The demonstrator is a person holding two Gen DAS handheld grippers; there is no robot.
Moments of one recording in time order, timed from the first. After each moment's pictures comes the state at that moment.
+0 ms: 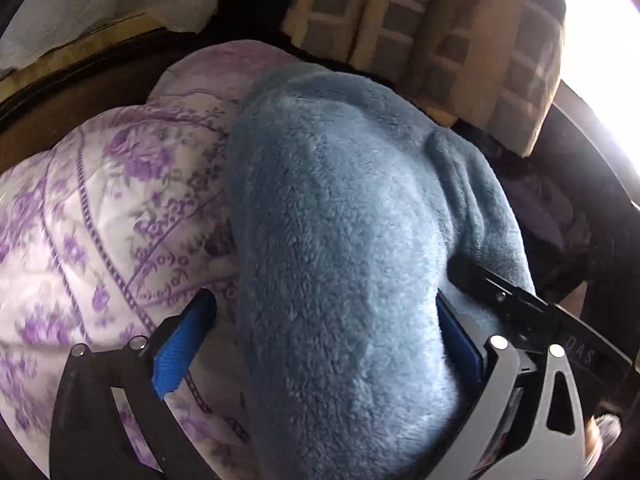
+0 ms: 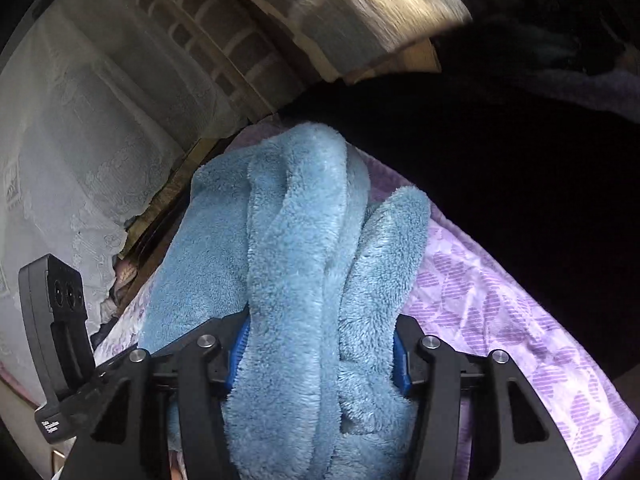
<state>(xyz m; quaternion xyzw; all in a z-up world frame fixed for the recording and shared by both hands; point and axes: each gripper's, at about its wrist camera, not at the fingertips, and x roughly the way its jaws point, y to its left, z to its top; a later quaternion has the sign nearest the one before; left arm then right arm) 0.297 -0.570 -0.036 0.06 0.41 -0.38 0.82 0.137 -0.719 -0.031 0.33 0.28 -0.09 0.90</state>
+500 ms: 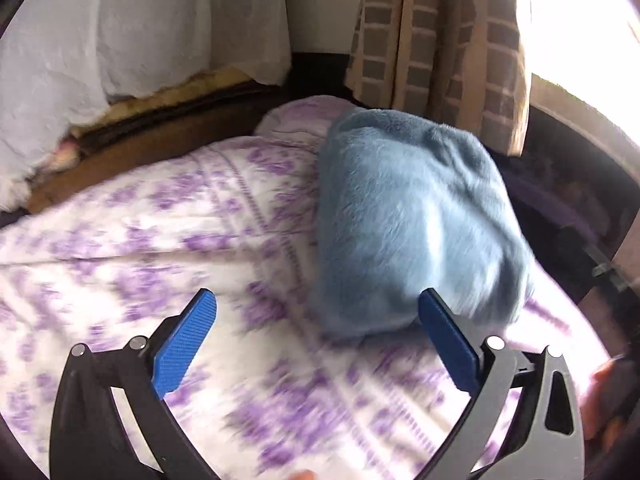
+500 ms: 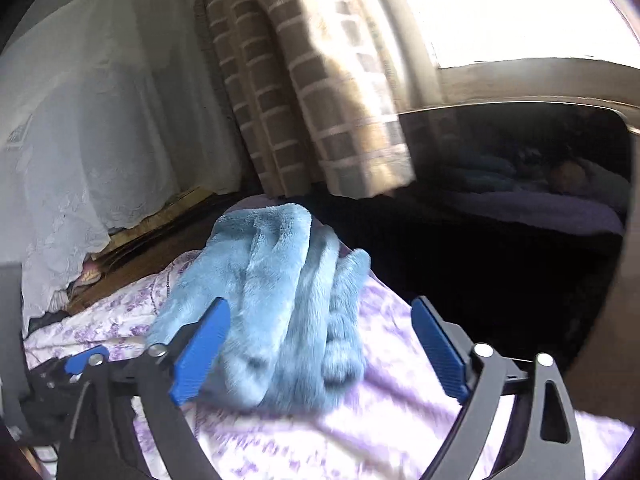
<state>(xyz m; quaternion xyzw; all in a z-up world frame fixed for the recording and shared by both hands) 0.192 -0.471 0.007 0.10 0.33 -0.26 0.90 0.021 -0.637 0.048 0.19 0.19 -0.24 0.93</state>
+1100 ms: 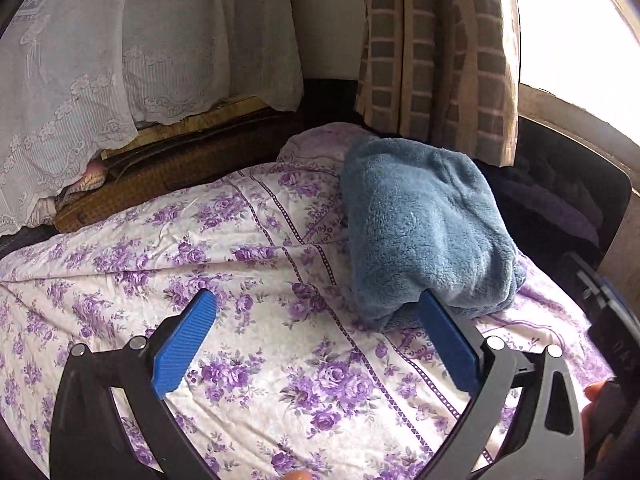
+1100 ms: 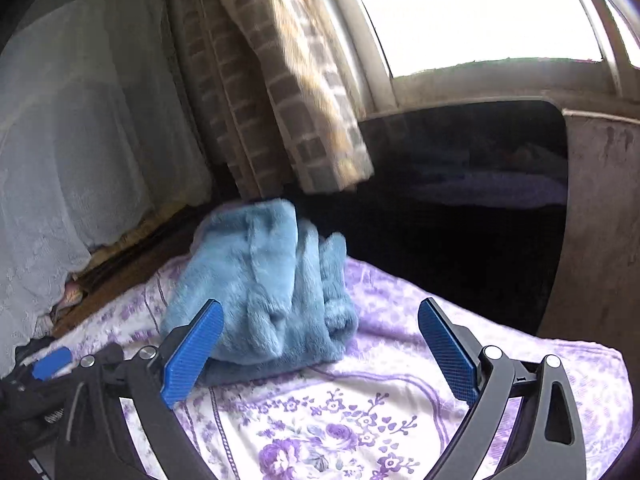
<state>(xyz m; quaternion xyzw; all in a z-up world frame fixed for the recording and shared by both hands) 0.172 -0.436 0.038 0.10 0.30 -0.26 0.91 -0.001 -0.603 0.035 0.20 0.18 -0.30 0.92</state>
